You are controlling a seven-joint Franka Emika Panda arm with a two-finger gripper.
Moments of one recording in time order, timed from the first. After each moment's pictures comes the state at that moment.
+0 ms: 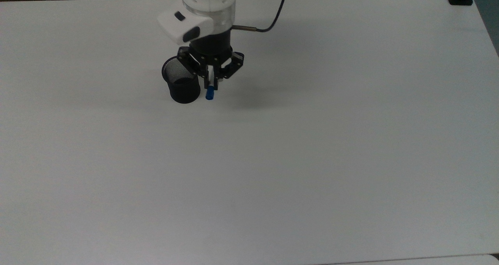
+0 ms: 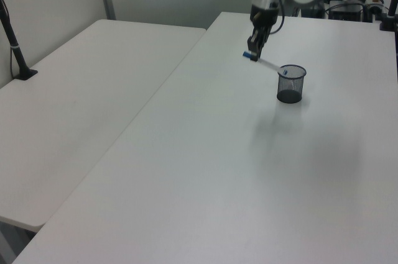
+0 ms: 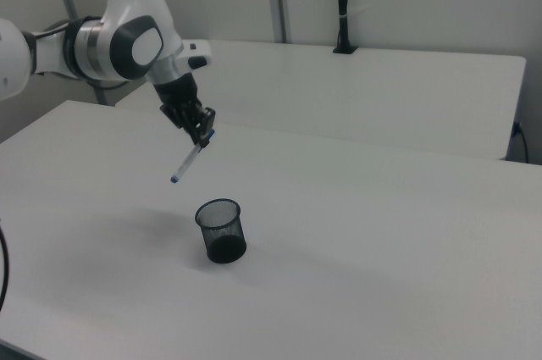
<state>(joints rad) 0.03 0.17 0.04 -1.74 -0.09 2.10 0.19</state>
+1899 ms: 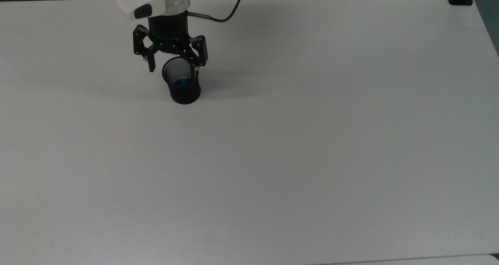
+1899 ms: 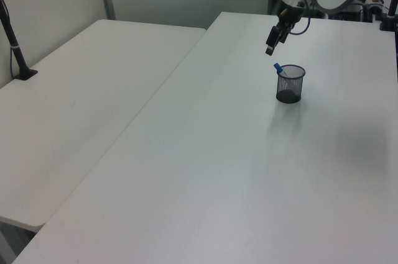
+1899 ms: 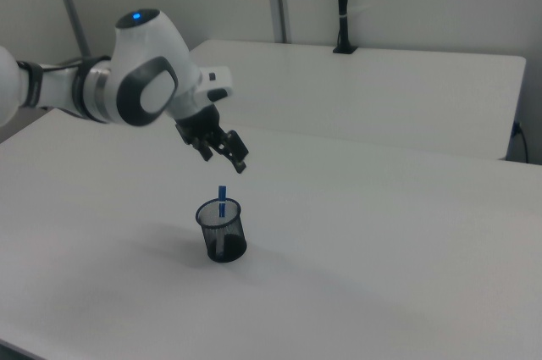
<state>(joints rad) -0.11 0.02 0.05 -2.04 -0.09 2.36 0.13</state>
